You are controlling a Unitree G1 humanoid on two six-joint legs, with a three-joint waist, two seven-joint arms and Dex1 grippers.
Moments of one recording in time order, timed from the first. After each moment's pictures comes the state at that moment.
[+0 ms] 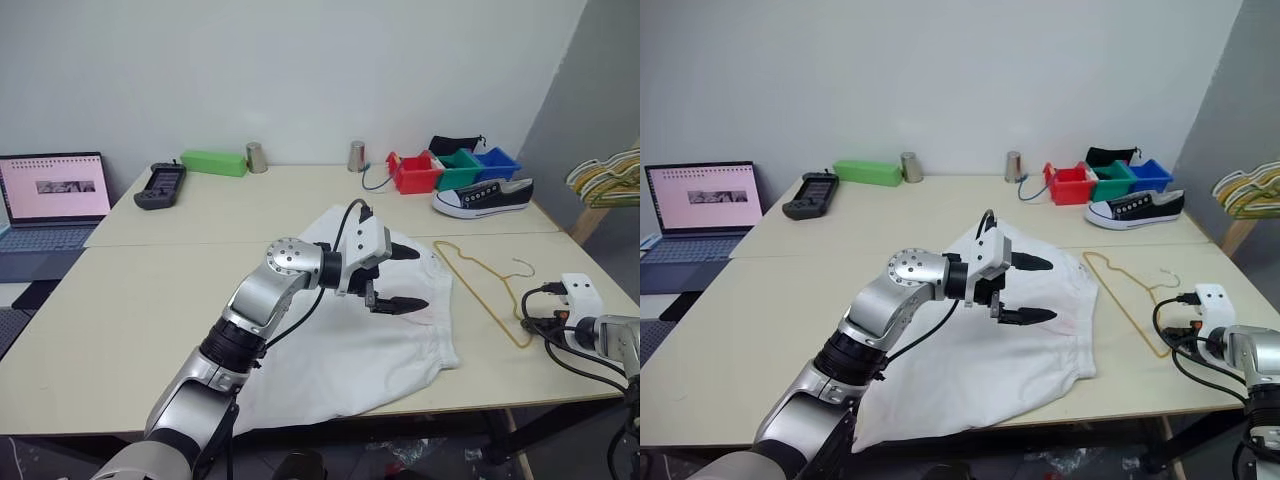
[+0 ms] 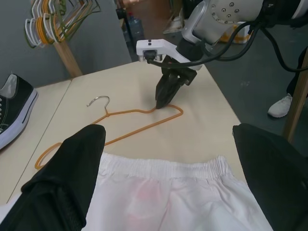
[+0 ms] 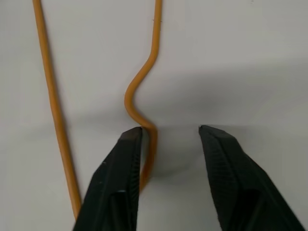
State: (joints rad) left arm -0.71 0.29 -0.36 0.04 -0.25 0.36 -1.08; right arm -0.31 -0.78 -0.20 0.31 0.25 0.99 0.59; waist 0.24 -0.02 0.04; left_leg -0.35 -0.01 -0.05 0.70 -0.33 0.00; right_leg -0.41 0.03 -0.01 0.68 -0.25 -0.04
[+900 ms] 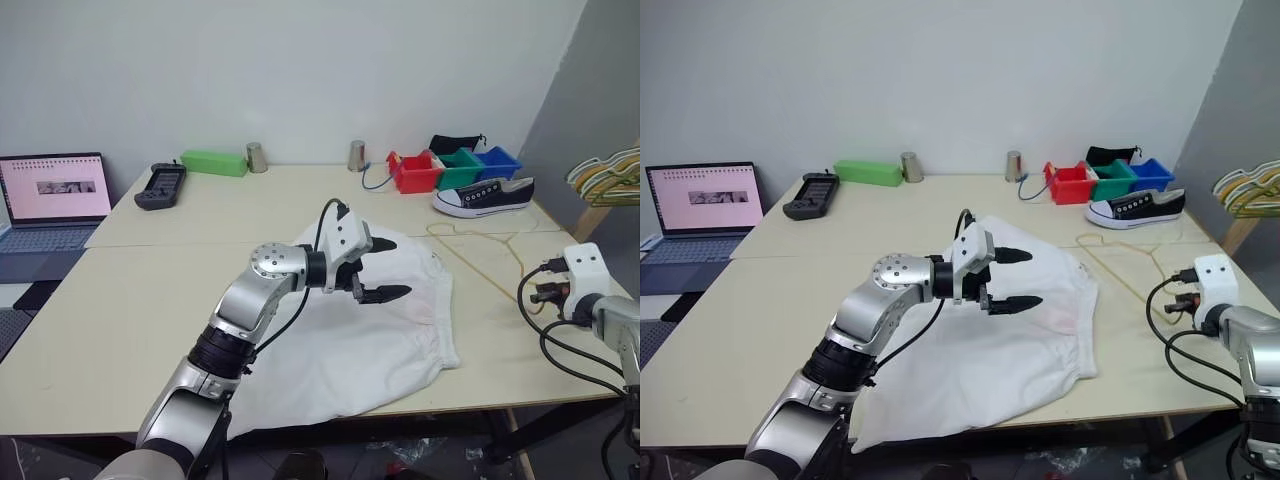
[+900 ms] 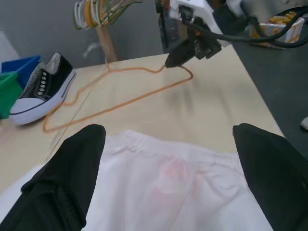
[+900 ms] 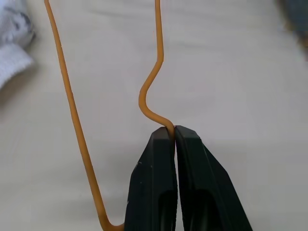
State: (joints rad) left arm -0.65 0.33 -0.27 0.05 -0.25 0.39 -0.98; right arm -0.25 -0.74 -0.23 -0.06 0.16 0.80 0.38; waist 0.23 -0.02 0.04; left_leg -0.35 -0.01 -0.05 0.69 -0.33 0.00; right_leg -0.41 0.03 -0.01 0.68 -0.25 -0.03
